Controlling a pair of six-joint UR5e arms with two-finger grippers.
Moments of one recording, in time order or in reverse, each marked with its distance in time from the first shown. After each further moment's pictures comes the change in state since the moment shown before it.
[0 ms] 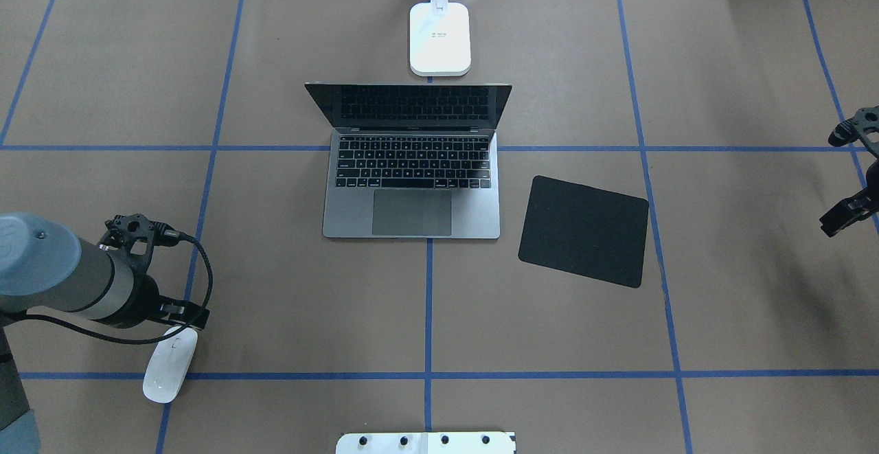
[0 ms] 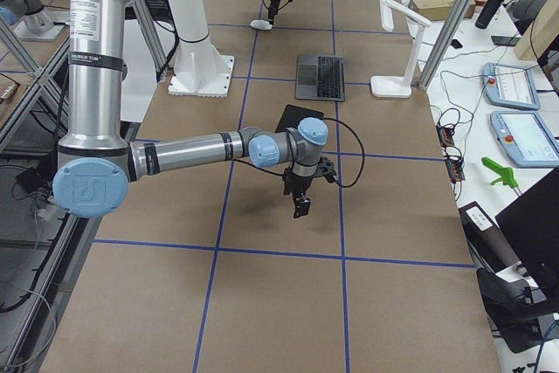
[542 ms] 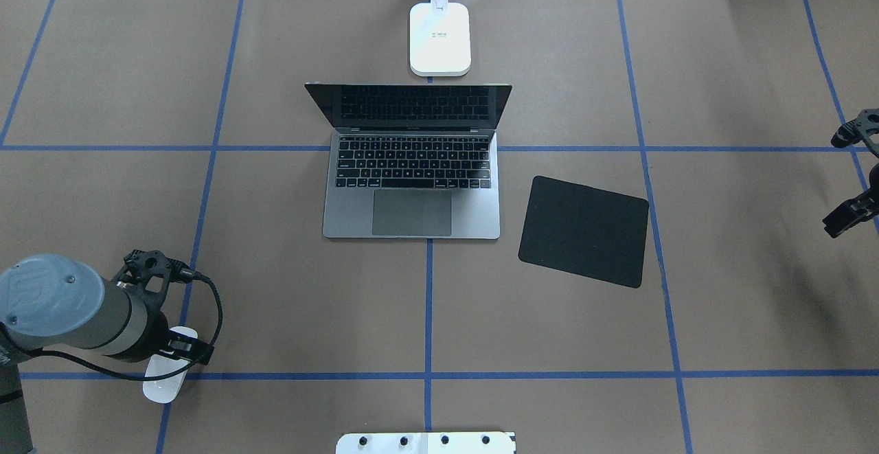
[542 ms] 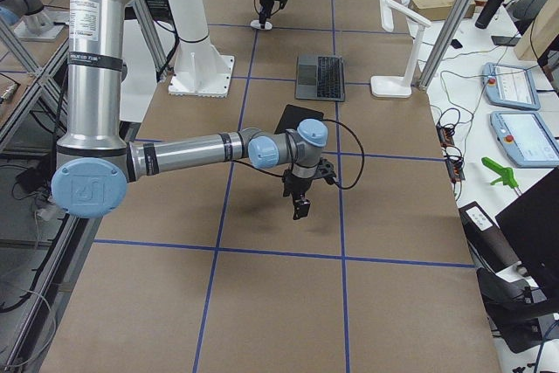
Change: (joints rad) left arm 0.098 0.018 0.001 0.008 0.052 0.004; right arm 0.001 -0.003 -0.005 0.000 -0.009 -0.002
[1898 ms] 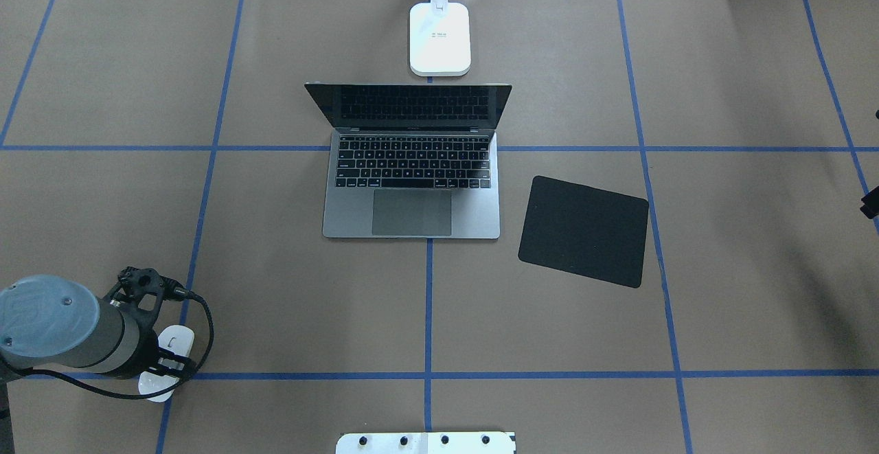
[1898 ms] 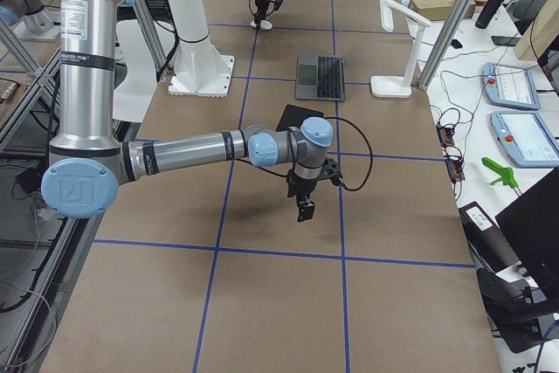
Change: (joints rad) left arm 0.039 0.040 -0.014 0.000 0.020 0.000; right arm 0.146 0.020 0.048 -0.139 0.034 -0.144
